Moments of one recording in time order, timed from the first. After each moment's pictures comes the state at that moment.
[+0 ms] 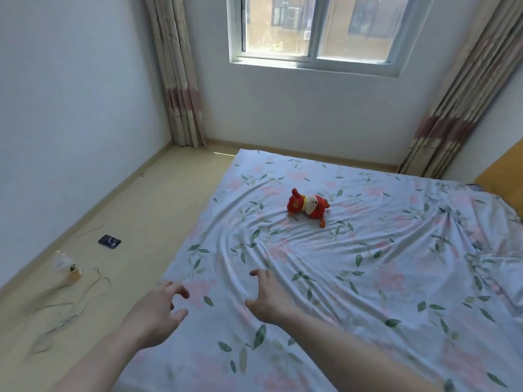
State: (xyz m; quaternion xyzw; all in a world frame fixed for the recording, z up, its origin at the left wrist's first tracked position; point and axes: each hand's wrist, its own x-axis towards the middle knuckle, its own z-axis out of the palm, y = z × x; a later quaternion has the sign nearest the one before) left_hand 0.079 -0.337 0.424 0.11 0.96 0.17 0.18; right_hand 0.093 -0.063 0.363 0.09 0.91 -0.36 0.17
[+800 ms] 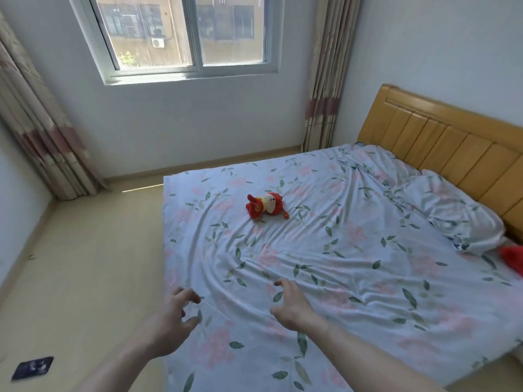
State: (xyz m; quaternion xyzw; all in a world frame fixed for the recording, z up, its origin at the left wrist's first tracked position) left_hand -0.180 -0.467 0.446 0.37 0.88 0.17 0.24; right_hand -0.002 -0.227 0.385 0.38 0.83 -0.39 0.06
